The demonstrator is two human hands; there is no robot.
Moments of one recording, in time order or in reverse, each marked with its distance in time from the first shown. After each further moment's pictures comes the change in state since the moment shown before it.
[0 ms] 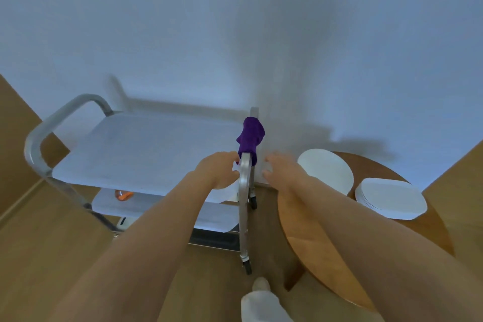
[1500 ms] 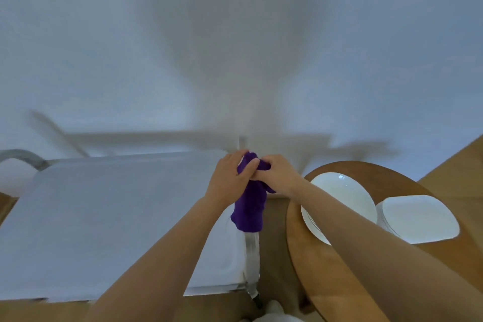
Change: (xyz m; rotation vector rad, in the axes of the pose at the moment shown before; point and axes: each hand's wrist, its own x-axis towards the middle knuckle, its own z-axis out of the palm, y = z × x) left_hand 0.211 -0.024 -0.008 -0.560 0.192 0.153; right_hand 0.184 0.027 -0.023 0.711 0.023 0.221
